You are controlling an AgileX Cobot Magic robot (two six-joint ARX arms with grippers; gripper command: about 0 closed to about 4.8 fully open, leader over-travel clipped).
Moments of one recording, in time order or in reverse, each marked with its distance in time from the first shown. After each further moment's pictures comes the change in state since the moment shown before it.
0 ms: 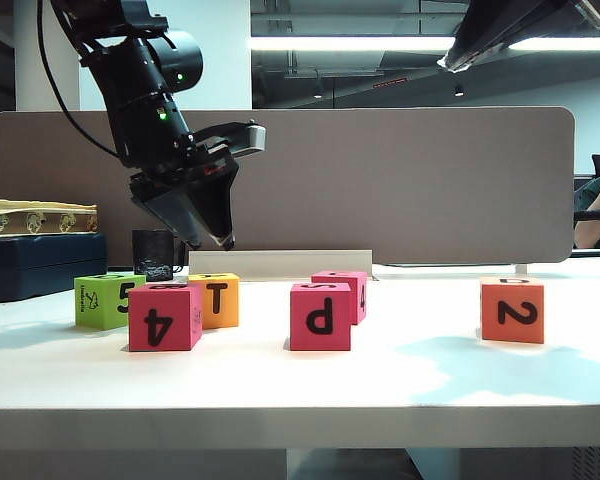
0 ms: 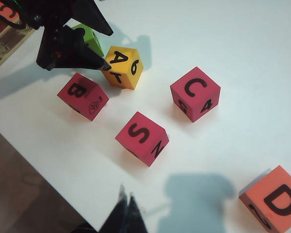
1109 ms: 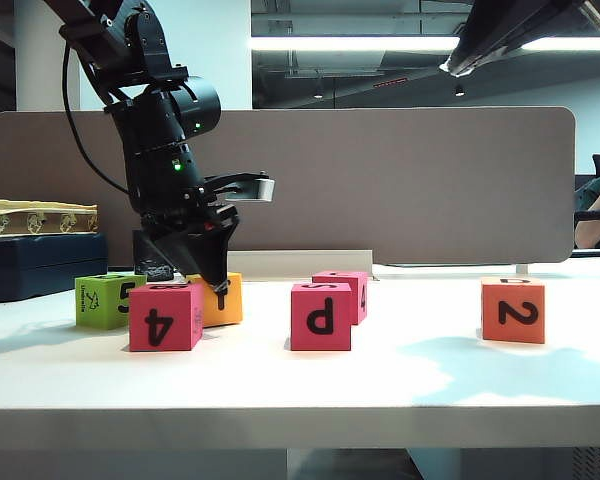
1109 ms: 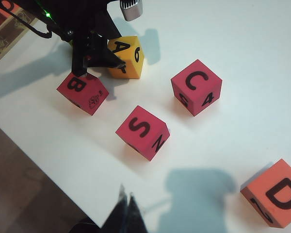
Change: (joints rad) left arm -0.019 0.102 0.000 0.070 -0.103 -0.018; right arm 0.000 0.000 0.000 -0.021 0.000 0.000
